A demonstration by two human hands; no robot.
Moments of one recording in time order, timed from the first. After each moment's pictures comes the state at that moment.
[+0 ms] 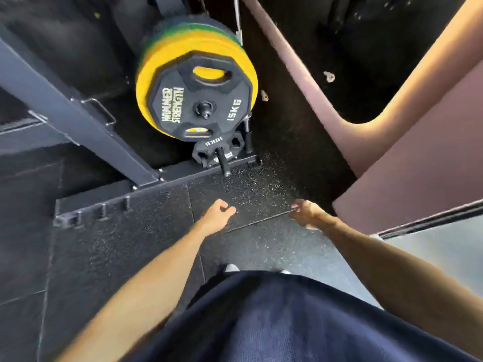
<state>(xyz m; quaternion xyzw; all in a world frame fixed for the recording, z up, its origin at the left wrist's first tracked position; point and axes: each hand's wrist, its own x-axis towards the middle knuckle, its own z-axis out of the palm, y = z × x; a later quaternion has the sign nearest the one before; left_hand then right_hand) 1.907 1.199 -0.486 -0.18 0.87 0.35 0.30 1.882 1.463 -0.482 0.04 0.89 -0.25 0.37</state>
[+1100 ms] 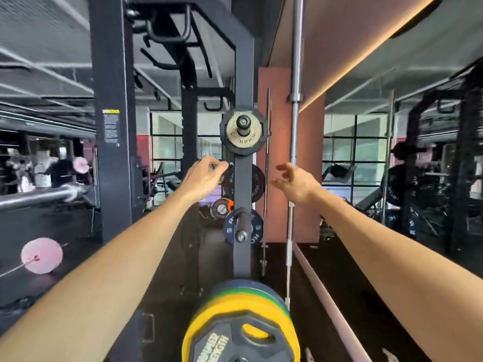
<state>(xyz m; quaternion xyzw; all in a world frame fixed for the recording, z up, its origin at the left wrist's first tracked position) 1.737 1.110 0.081 -0.04 0.87 0.33 -0.35 1.678 1.339 0.082 -0.31 0.86 -0.35 -0.19</state>
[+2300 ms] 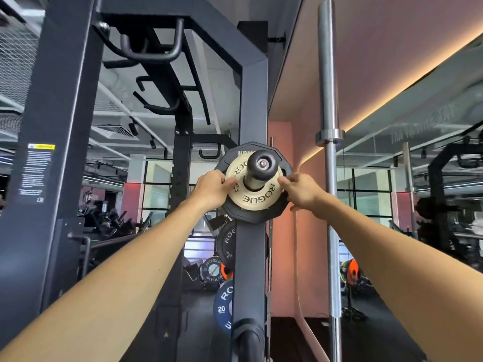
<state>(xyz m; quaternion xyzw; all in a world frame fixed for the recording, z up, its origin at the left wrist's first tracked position) 1.430 0.992 0.211 -0.03 0.87 0.23 -0.43 1.371 1.196 0.217 -0.28 0.82 -0.44 -0.26</state>
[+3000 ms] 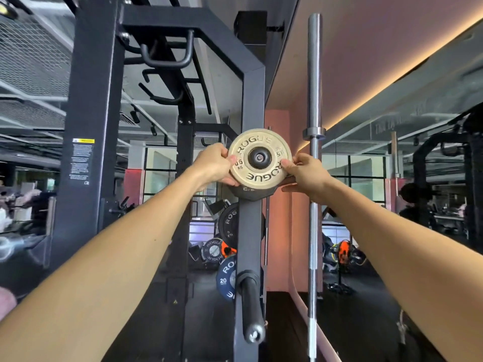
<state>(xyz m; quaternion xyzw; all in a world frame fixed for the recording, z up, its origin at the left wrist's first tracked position) 1.586 1.047 0.212 0.04 0.82 0.45 -0.35 1.522 1.247 0.196 -0.33 0.68 -0.64 -0.13</state>
